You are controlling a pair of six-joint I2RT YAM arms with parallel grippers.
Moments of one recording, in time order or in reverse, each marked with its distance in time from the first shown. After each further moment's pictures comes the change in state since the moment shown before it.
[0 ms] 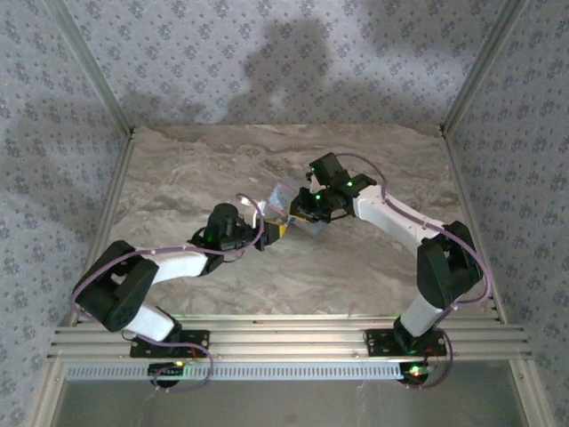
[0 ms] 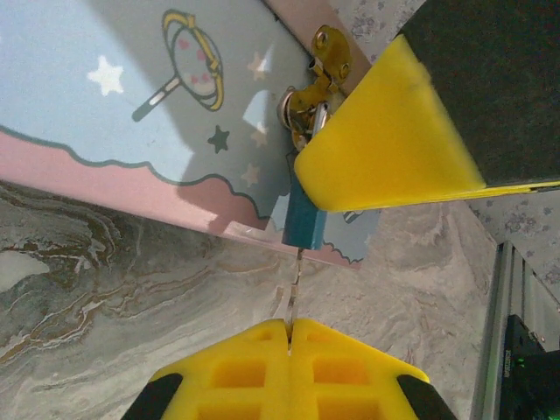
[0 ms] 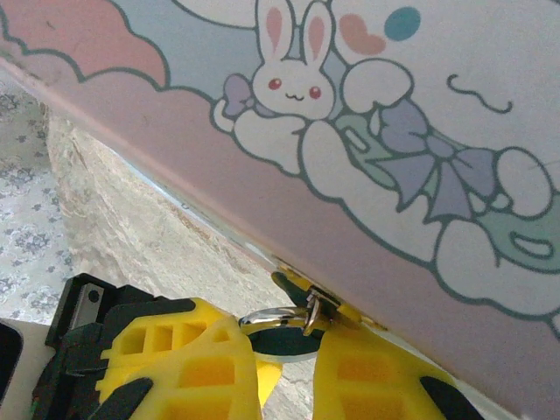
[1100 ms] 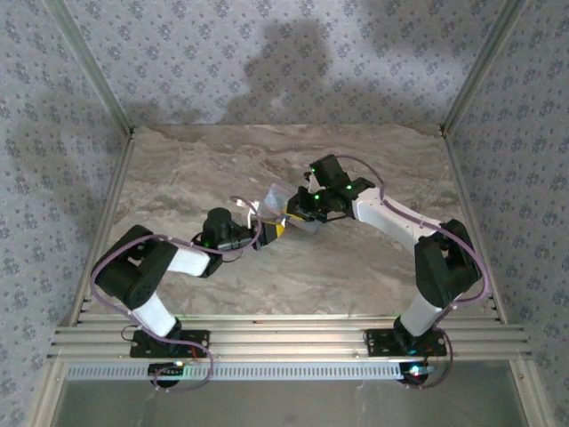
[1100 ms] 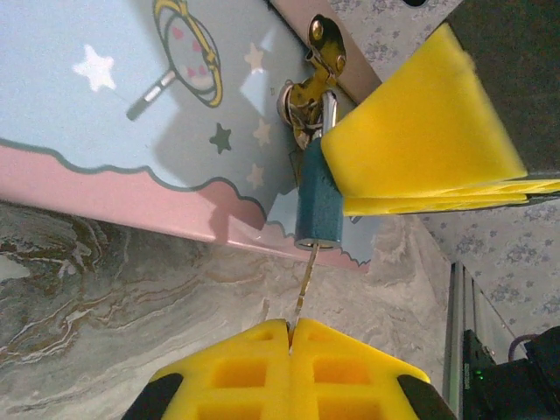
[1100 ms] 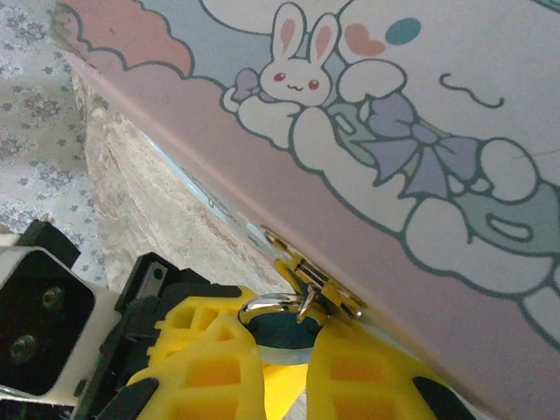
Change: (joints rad) left arm 0.077 0.158 -0.070 0.343 0.129 -0.135; right arm -0.006 0.007 -0.047 0.123 -0.056 0.034
